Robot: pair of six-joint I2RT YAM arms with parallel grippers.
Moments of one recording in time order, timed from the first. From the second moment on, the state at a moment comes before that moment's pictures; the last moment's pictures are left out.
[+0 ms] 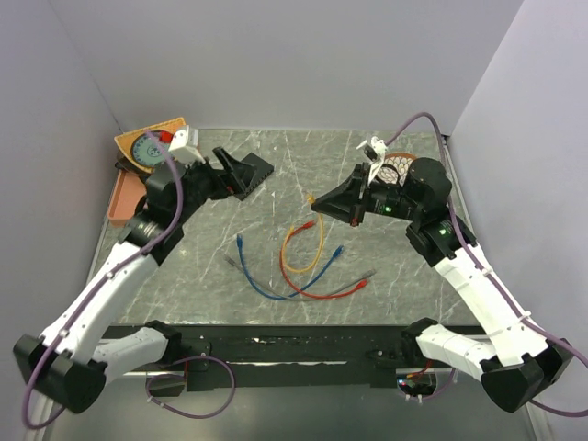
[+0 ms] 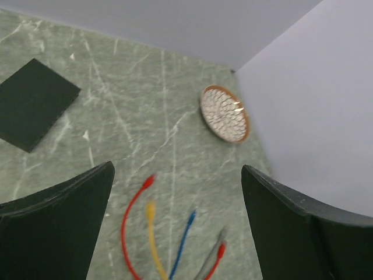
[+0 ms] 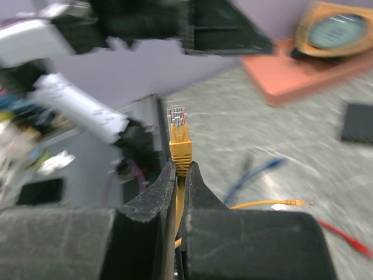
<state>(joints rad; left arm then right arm) -0.46 1.01 1.04 -0.12 0.03 -0.64 0.46 1.02 1.13 -0.11 -0.88 0.32</state>
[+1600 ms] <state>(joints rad) -0.24 2.48 2.10 -0.40 0.04 -0.43 0.48 1.40 1.11 -0.38 -0.27 0.07</state>
